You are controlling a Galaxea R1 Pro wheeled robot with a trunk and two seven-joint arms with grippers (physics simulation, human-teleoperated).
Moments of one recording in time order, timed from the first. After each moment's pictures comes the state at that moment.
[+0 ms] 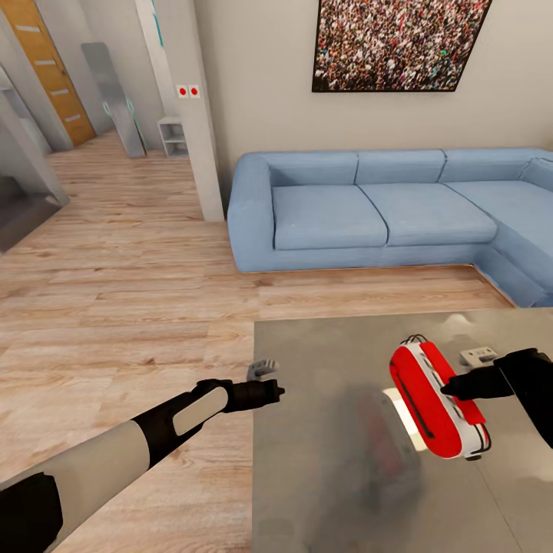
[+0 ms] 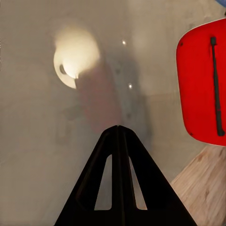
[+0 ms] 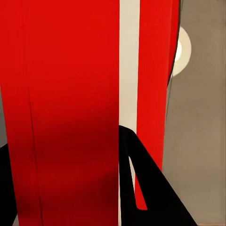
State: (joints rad) left arm -0.92 0.12 -1.12 -0.79 1.50 0.36 -0.06; right arm -0.67 -0.52 -0.01 -1.14 0.31 1.05 0.75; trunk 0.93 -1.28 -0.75
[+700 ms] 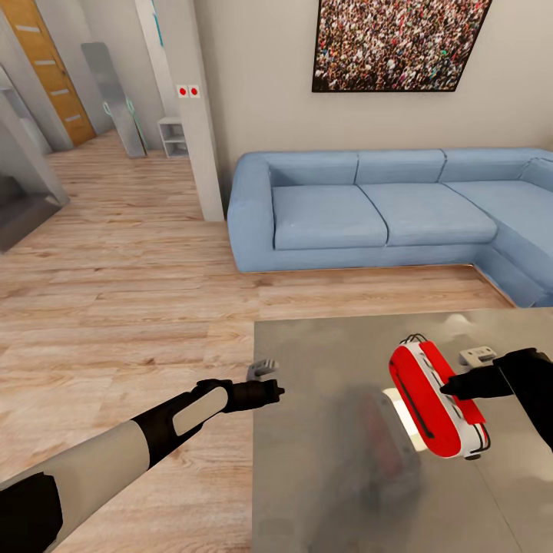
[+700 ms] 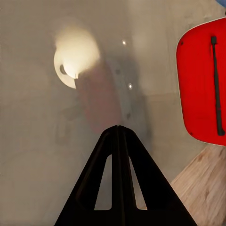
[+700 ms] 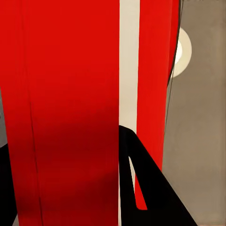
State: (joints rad) left arm -0.92 0.12 -1.12 -0.79 1.50 0.36 -0.06; right arm -0.67 -0.52 -0.01 -1.15 0.31 1.05 0.75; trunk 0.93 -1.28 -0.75
